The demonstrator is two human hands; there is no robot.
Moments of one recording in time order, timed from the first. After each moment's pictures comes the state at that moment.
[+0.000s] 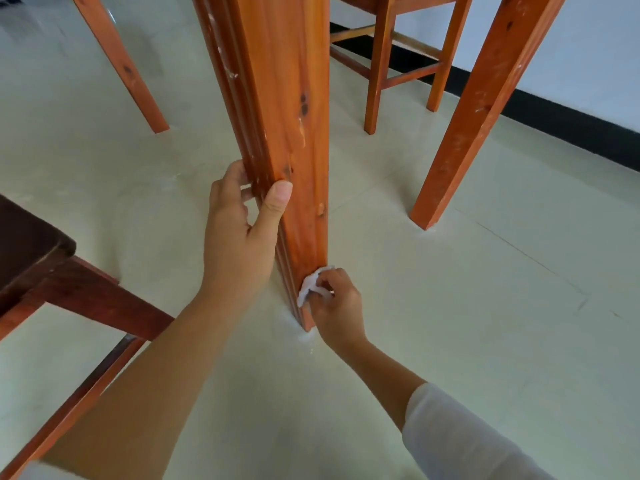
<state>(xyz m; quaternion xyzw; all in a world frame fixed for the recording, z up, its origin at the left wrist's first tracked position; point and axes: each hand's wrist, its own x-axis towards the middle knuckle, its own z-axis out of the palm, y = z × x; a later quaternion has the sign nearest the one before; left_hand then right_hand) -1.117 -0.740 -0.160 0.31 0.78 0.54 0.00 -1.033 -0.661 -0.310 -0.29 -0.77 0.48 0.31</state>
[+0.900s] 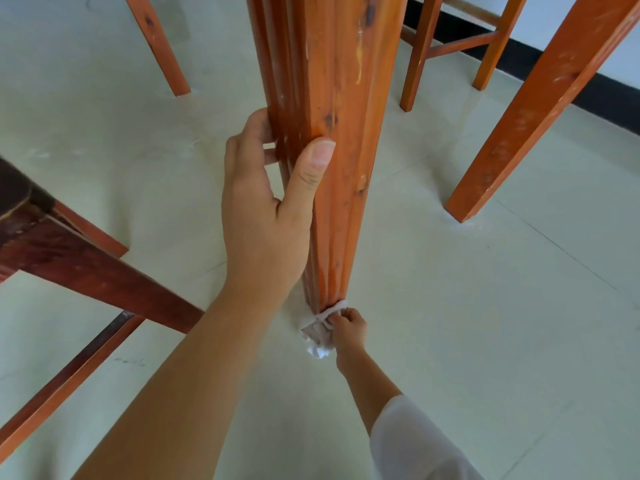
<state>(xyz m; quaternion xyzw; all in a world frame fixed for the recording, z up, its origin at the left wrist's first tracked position) -1.119 -0.727 -0.180 0.30 0.75 0.59 -0.08 -1.054 -0.669 -0.421 -0.55 -0.45 0.70 0.09</state>
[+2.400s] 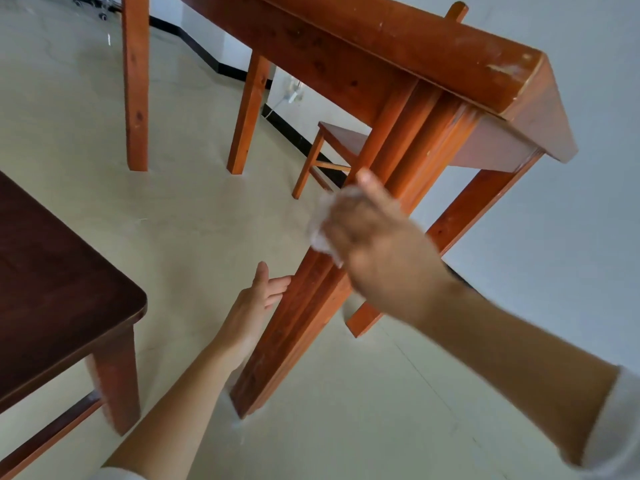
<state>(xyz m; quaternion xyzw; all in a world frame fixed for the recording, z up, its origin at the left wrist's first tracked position) -1.164 -0.758 -0.150 0.19 0.58 0.71 0.35 -1.055 -0.677 0.025 0.05 -0.88 -0.46 0.15</state>
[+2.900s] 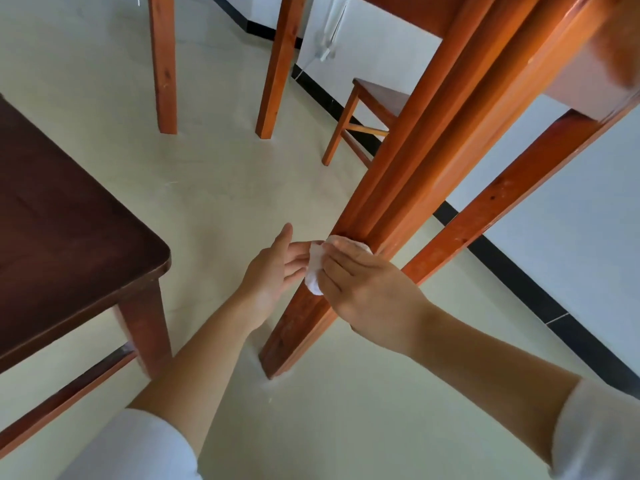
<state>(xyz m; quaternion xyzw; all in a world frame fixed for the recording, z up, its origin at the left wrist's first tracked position) -1.178 -0.762 -0.158 0.16 0.52 0.73 0.40 -1.059 -0.668 -0.084 0.12 -0.91 -0.40 0.08</state>
